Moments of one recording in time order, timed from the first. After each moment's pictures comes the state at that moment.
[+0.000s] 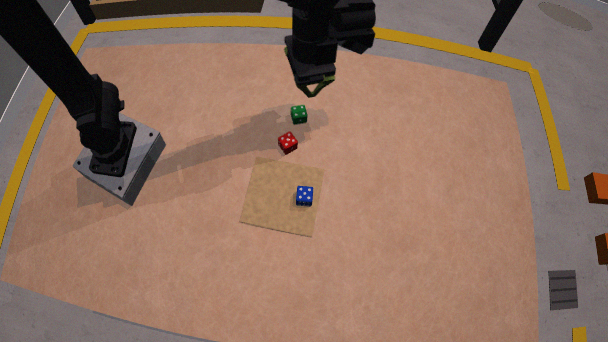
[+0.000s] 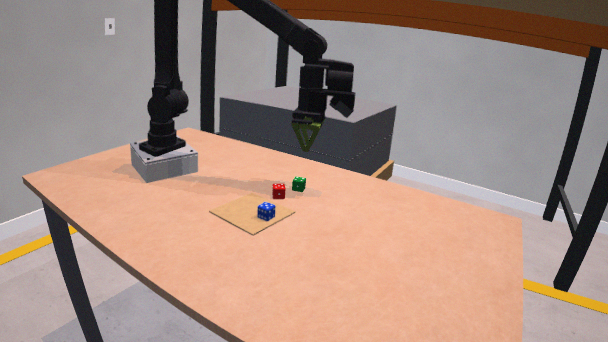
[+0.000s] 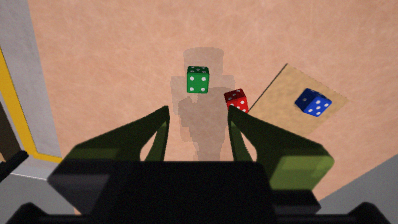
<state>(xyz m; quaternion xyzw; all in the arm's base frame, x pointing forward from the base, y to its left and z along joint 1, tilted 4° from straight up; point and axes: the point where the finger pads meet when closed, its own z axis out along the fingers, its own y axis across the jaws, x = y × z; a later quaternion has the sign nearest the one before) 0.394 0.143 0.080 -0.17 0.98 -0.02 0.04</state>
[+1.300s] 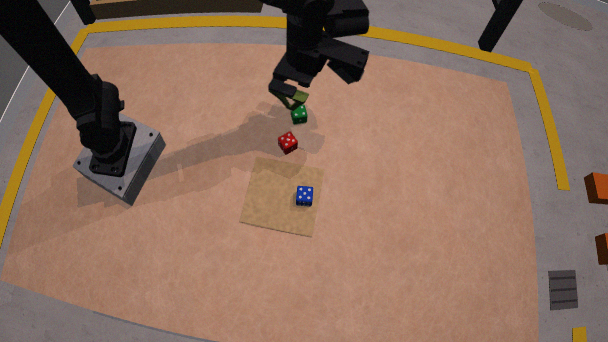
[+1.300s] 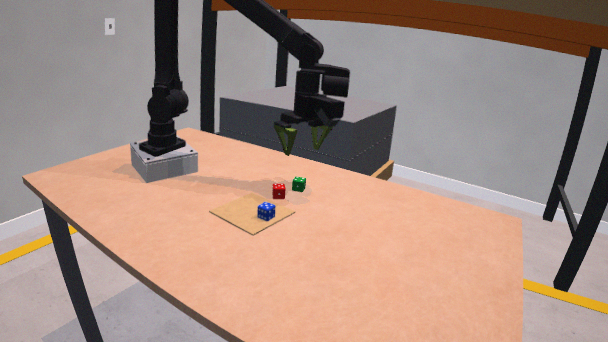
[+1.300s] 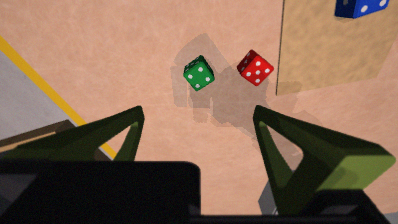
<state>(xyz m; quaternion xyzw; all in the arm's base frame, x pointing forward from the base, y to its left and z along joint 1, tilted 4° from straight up) 0.383 0.139 0.067 0.16 0.99 -0.01 0.03</state>
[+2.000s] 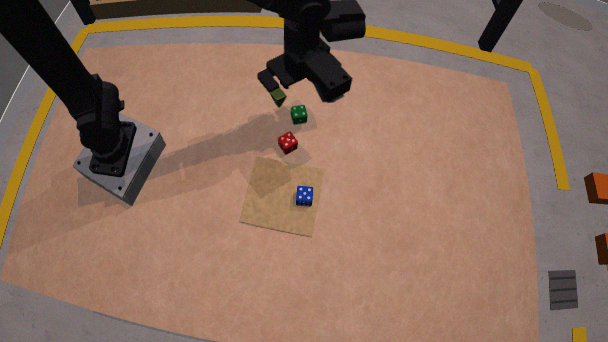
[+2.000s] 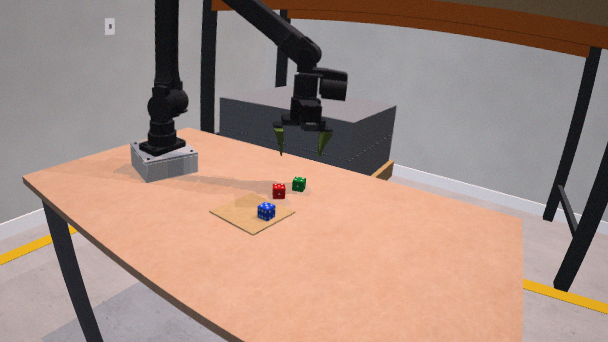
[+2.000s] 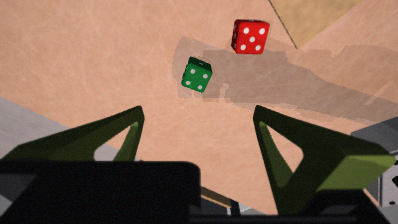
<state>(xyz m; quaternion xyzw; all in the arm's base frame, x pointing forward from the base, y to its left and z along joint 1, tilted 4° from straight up) 0.379 0.137 0.057 0.43 0.90 0.00 0.03</state>
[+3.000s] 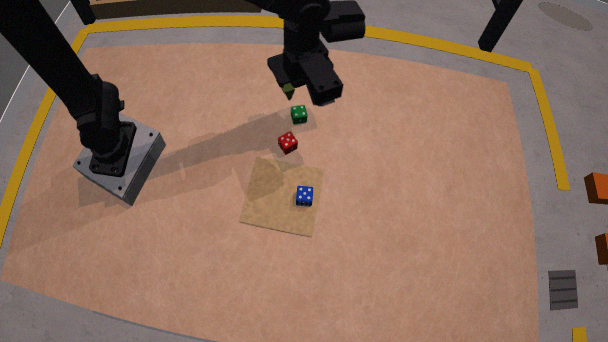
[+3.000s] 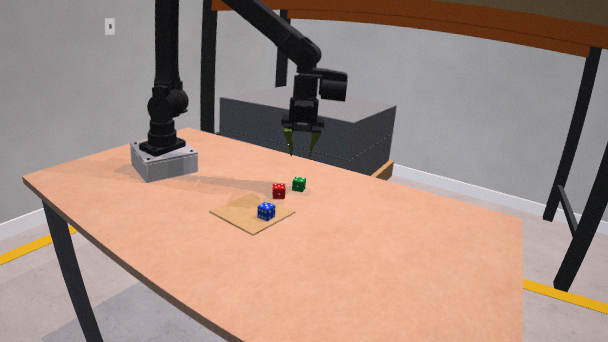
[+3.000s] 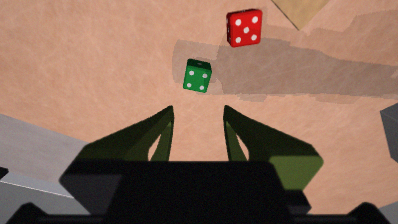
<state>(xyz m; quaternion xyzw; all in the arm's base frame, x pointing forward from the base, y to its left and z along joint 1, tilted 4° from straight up) 0.380 0.138 0.056 0.50 0.86 0.01 0.03</state>
